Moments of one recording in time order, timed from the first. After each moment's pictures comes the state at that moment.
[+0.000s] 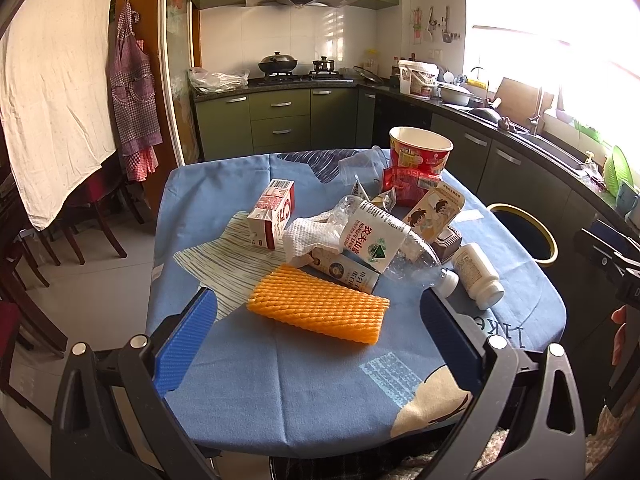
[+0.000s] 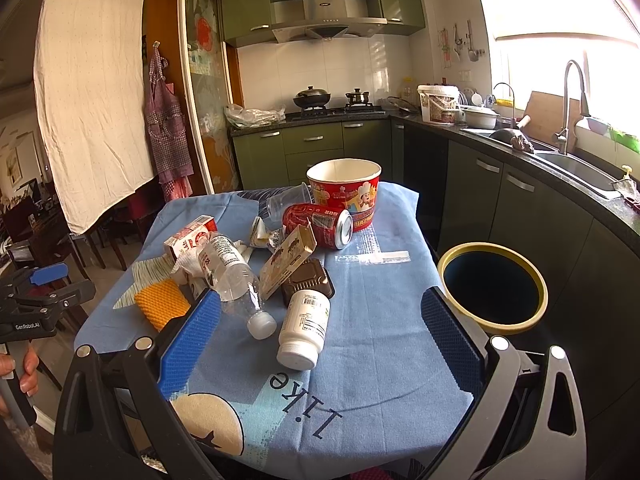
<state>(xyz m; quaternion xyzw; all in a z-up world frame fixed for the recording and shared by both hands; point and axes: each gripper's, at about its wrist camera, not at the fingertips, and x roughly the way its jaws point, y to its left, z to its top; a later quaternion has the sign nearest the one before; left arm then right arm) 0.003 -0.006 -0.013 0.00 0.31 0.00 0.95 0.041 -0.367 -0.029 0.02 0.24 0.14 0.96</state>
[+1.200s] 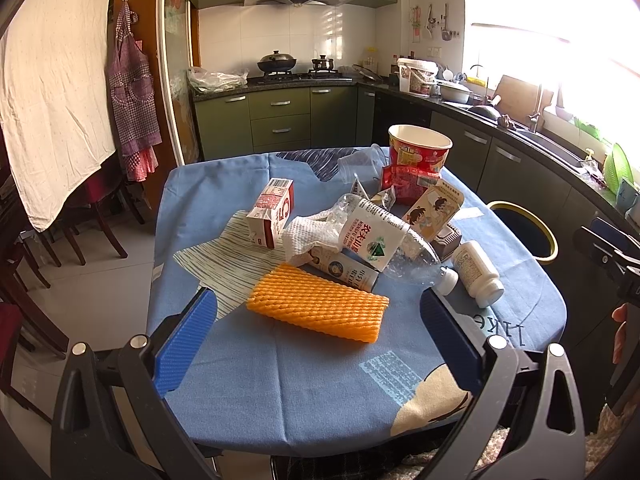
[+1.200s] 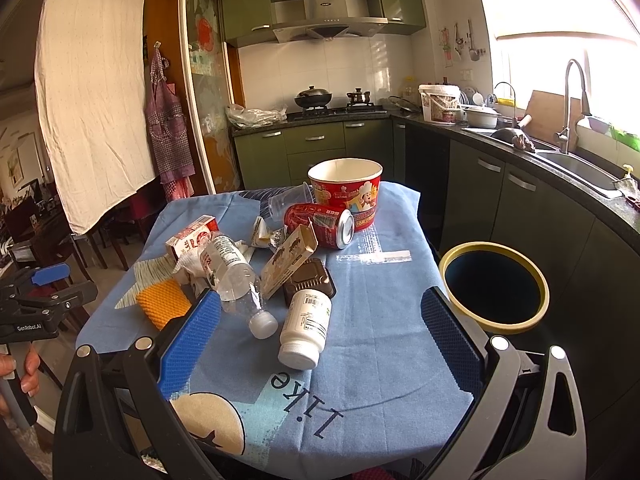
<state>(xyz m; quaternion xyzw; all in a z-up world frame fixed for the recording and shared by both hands) 0.003 -0.007 -0.013 0.01 0.32 0.00 0.95 0.041 -0.365 -0.034 0.02 0.25 0.14 0.96</state>
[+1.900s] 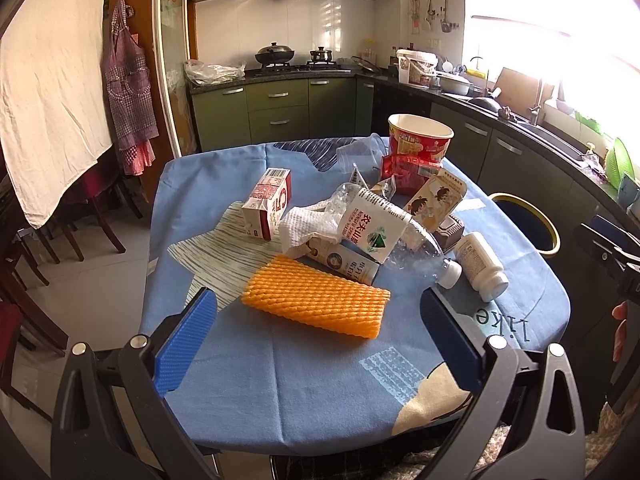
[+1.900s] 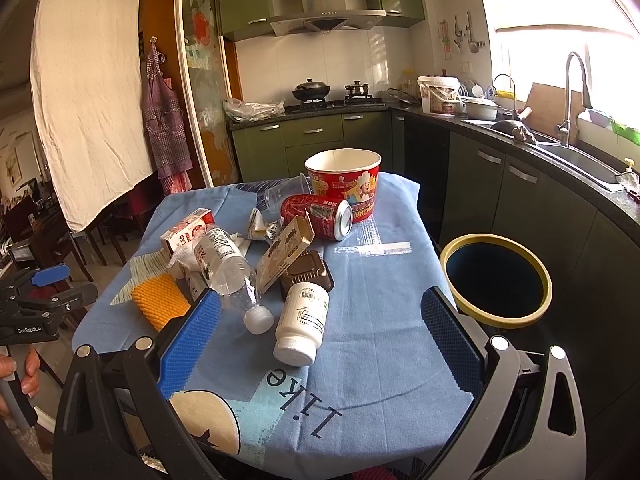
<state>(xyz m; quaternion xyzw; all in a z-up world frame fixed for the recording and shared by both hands) 0.007 -0.006 -0.022 0.01 0.33 0.00 0.94 0.049 -0.370 -0.038 0.02 0.26 0.14 0.96</state>
